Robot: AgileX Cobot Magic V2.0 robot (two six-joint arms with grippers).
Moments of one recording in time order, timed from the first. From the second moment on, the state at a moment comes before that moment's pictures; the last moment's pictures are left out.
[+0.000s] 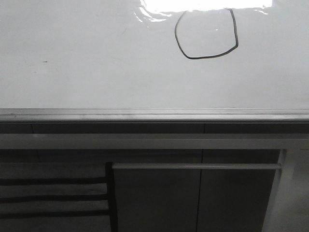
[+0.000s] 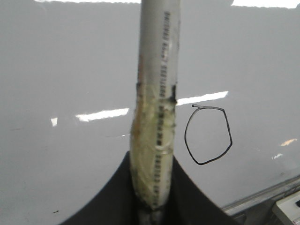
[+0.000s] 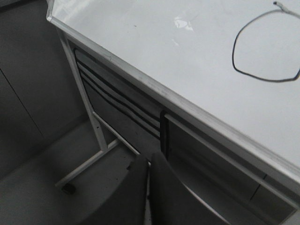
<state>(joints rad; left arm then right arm) -1.03 0.85 -0.74 1.39 0.54 -1.57 0.48 0.46 -0.62 0.43 0.67 -0.42</state>
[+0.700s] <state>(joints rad) -0.27 1.32 -0.95 1.47 -0.44 -1.77 0.48 0.37 -0.55 0.43 0.70 -0.39</state>
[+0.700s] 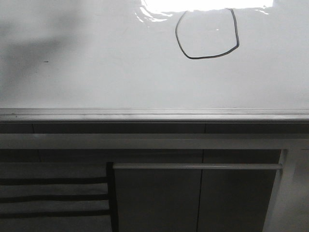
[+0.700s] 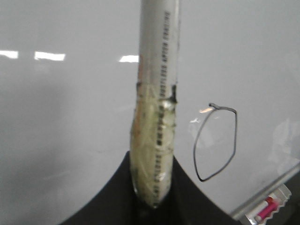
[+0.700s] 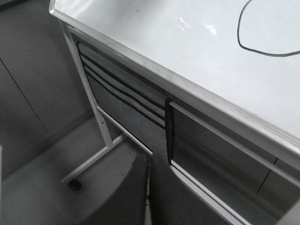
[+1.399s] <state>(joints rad) -0.27 1.54 -1.00 1.39 -0.43 -1.77 0.48 0.37 -0.48 0.42 0.68 -0.39</state>
